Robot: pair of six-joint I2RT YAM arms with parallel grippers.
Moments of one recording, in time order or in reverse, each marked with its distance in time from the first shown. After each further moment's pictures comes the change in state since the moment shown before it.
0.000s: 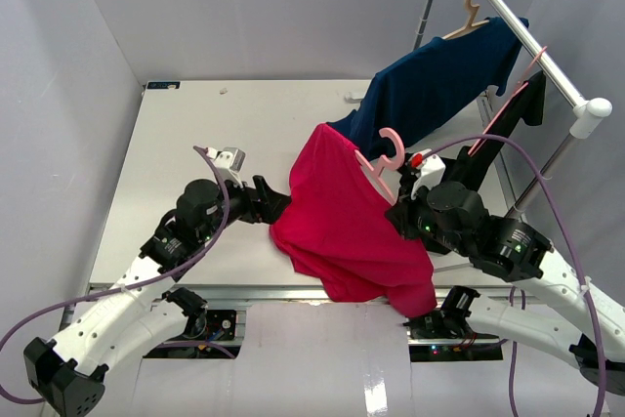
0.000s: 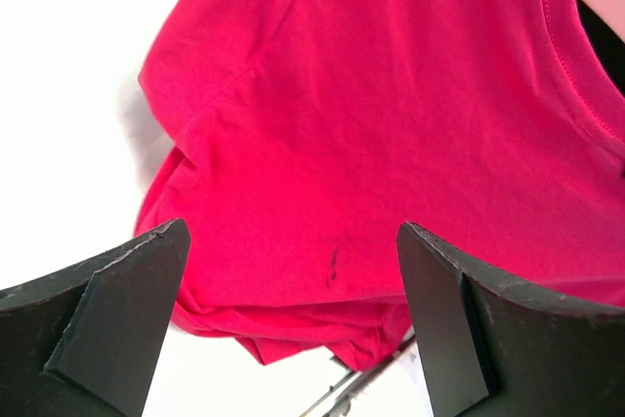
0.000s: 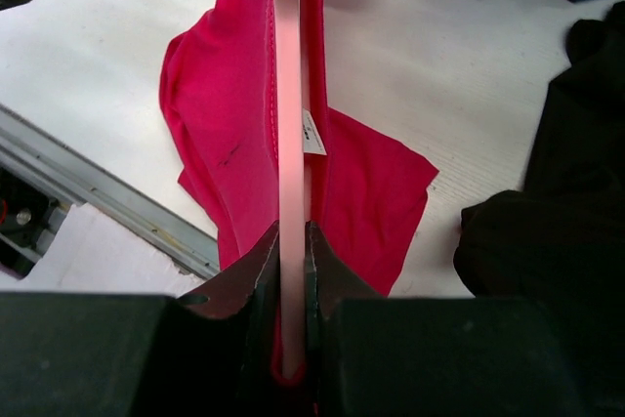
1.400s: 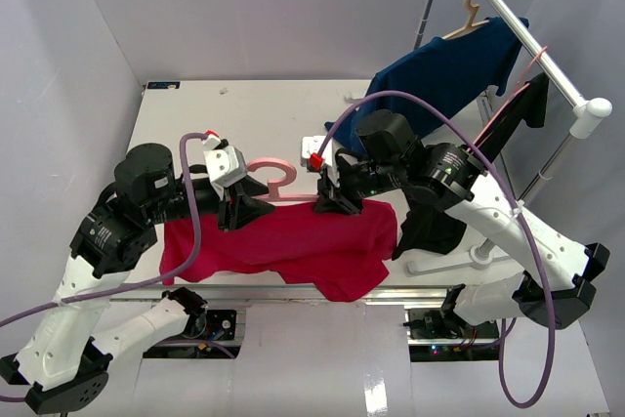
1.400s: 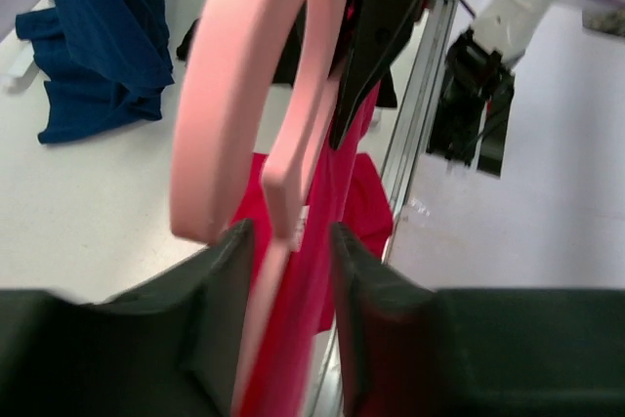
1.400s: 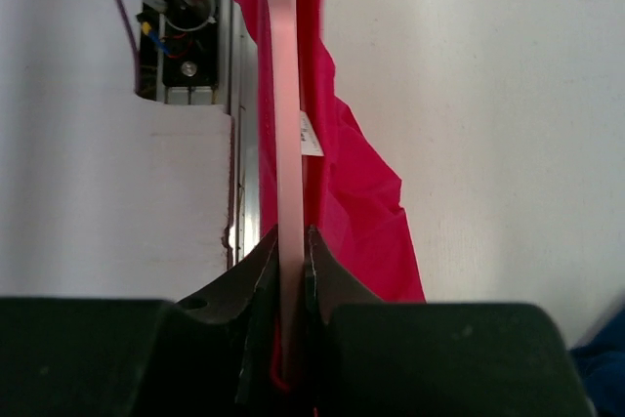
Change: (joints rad) left arm 0.000 0.100 0.687 -0.585 0.523 0.663; right arm 0.008 0.586 0.609 -0.106 -0.764 -0.739
